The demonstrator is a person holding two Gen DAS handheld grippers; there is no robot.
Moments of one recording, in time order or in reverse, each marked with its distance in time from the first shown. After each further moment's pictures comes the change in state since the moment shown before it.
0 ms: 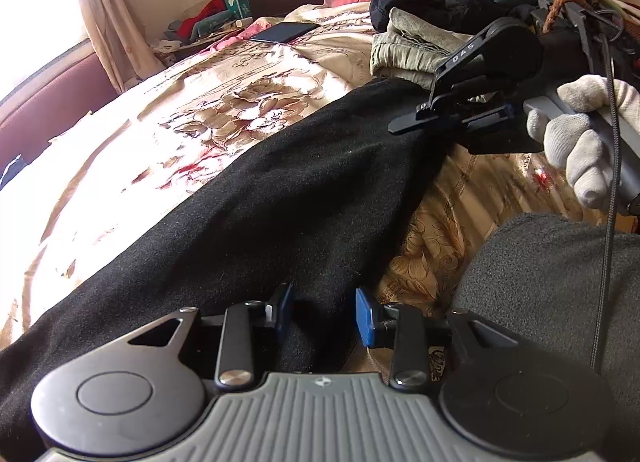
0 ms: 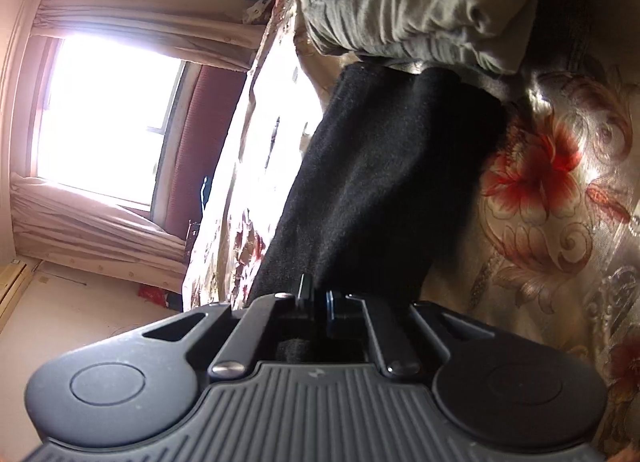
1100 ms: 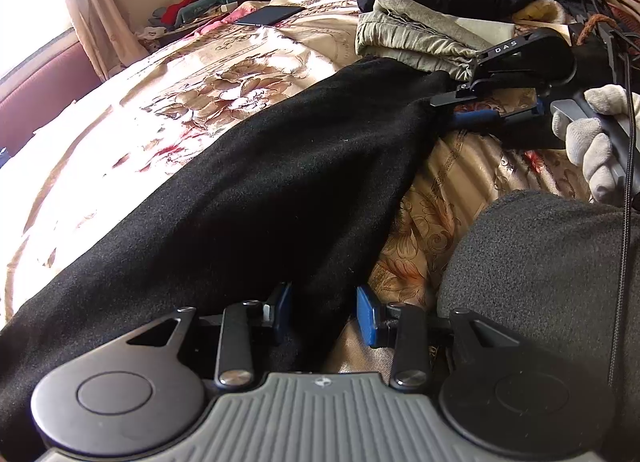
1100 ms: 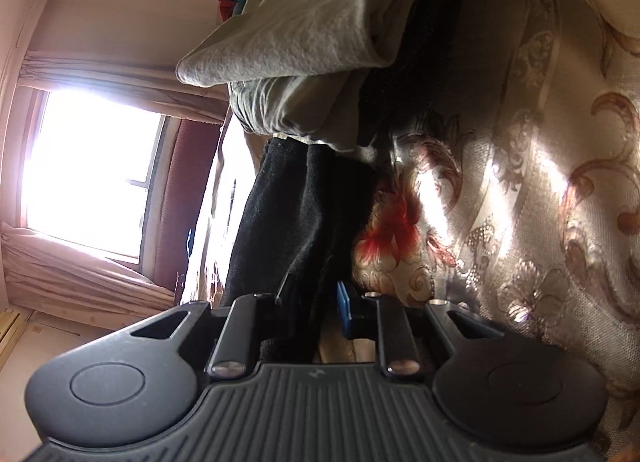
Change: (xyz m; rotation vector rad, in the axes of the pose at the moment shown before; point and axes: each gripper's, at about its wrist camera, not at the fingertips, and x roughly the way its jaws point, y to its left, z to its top) left arm 0.011 -0.001 -0.006 0.007 0.055 -0.042; right arm -0.050 -0.058 -0.001 0.080 -0.144 -0.047
